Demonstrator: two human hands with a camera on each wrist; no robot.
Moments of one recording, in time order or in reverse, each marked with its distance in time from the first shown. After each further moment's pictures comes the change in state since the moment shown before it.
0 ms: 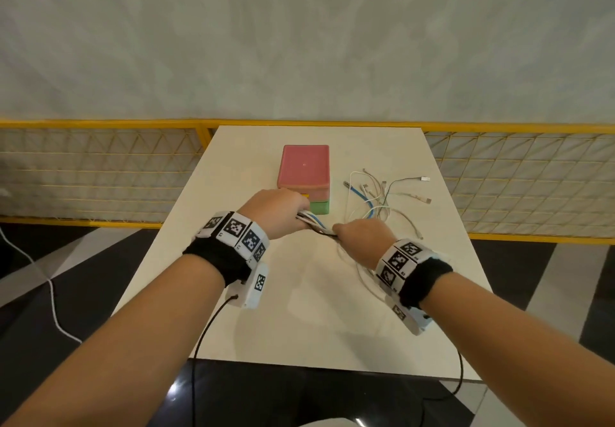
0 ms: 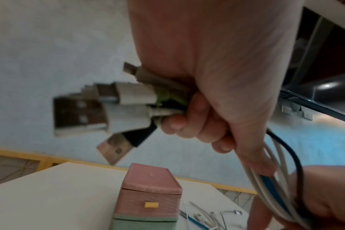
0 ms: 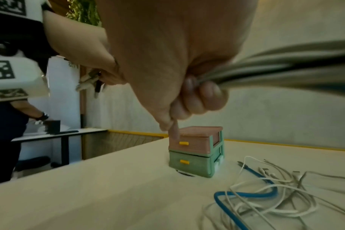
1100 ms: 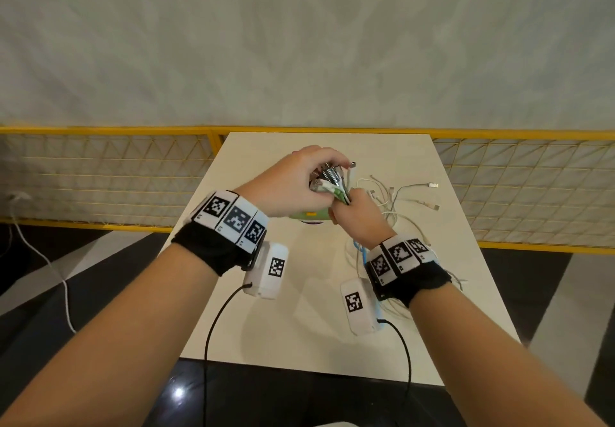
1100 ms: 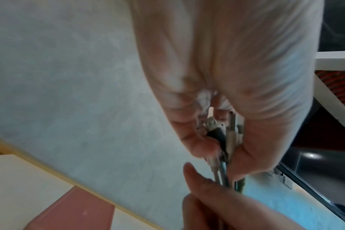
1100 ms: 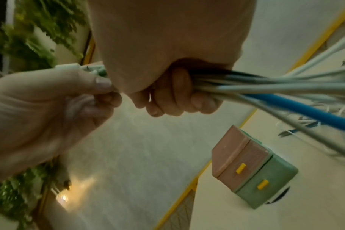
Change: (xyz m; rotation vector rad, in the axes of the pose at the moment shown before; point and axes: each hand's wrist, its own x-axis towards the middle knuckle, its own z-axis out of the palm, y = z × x) left_hand -0.017 0.020 -0.063 -0.630 0.238 0.166; right_hand 0.003 -0.019 -0.057 1.225 0.345 0.262
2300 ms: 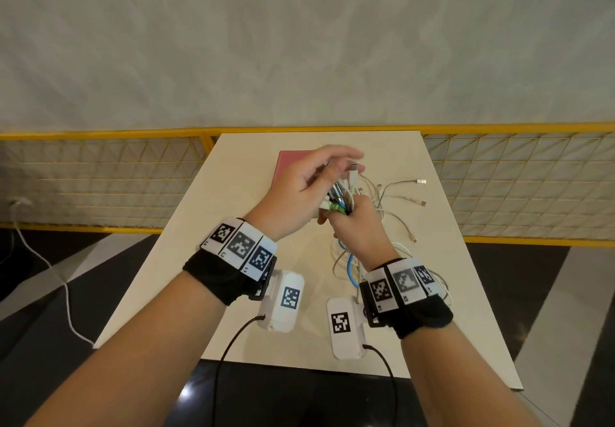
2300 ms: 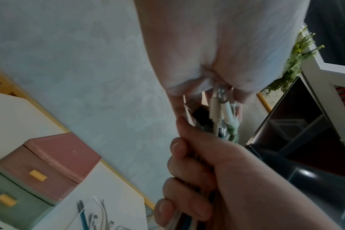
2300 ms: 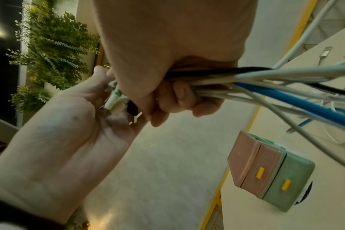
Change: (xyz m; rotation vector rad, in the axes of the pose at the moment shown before) left_hand 0.001 0.042 0.049 -0.460 0.217 0.093; right_hand -0.046 -0.007 -0.027 0.250 0.091 0.052
